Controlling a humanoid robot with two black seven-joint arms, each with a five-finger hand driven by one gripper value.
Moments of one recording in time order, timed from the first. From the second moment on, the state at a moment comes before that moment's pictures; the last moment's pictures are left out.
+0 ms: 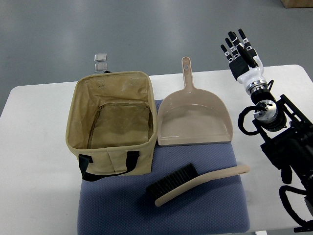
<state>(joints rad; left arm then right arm) 0.02 0.00 -0.07 -0.35 -0.07 -0.01 0.14 0.64 -0.03 1.33 0.76 -0.27 0.14 0.24</state>
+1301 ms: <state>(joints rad) 0.02 0.00 -0.07 -0.38 -0.06 -0.01 0.14 1.04 -1.02 0.47 1.63 -1.00 0.40 -0.14</state>
